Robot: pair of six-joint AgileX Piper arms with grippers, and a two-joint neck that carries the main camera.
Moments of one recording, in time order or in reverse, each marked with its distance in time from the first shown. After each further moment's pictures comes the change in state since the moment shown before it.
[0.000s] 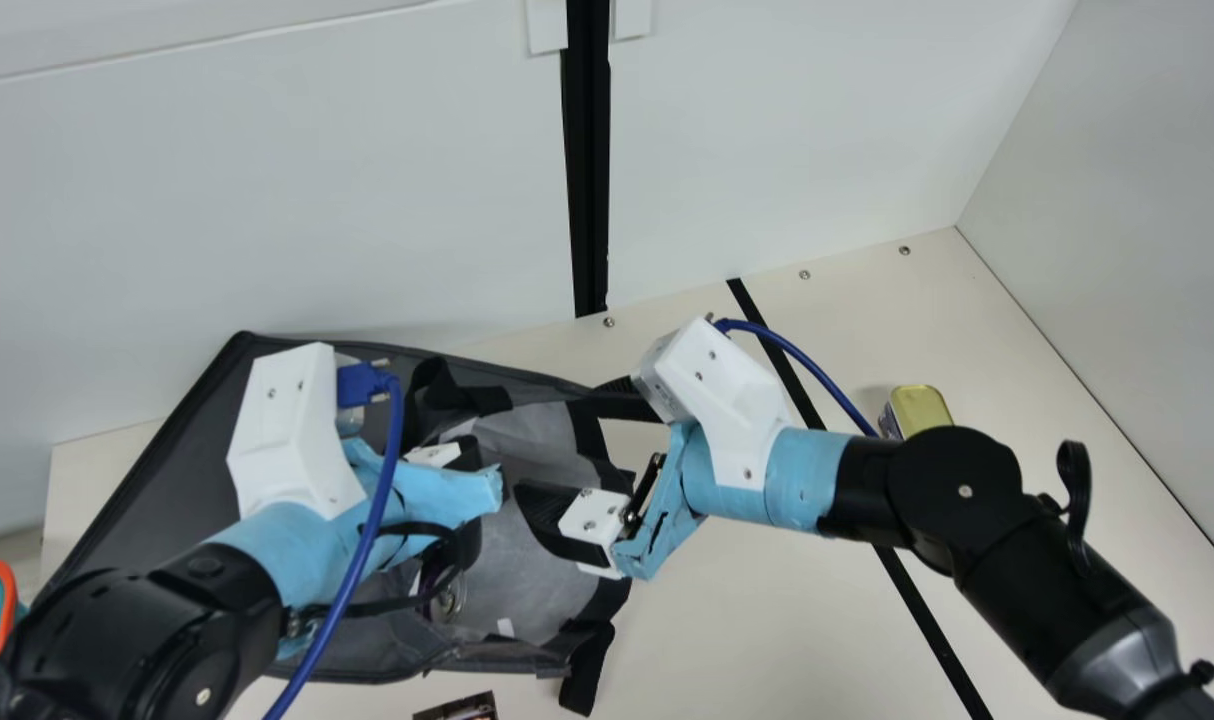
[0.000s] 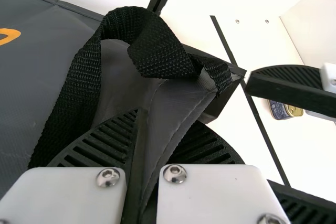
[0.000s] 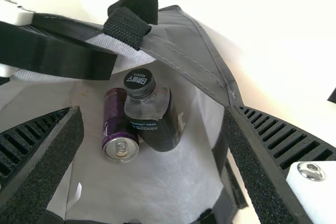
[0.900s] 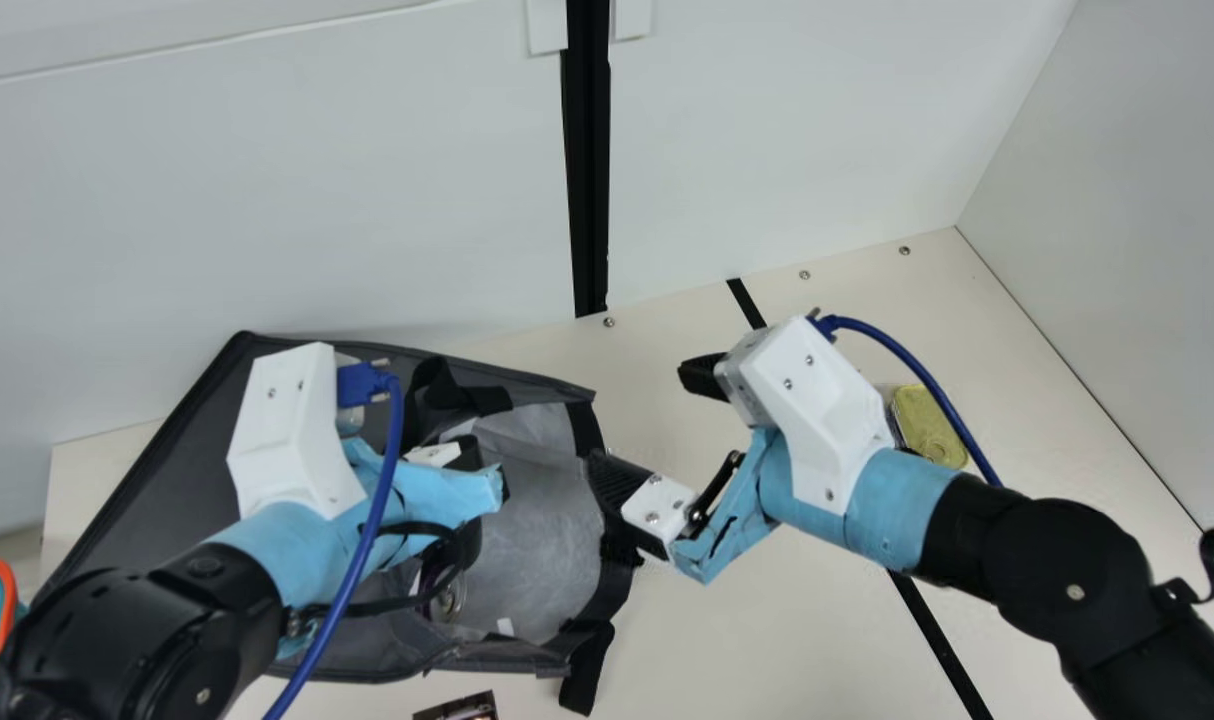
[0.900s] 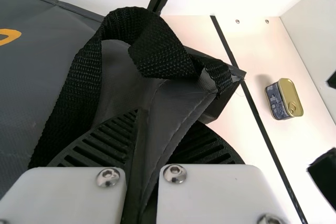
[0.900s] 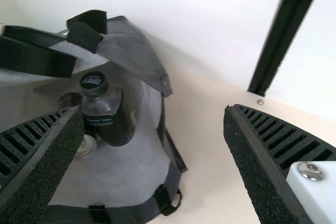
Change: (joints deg) left arm 0.0 0.0 0.0 0.0 0.0 0.0; right arm -3.1 -11.1 0.9 -17.7 -5.0 16.3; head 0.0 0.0
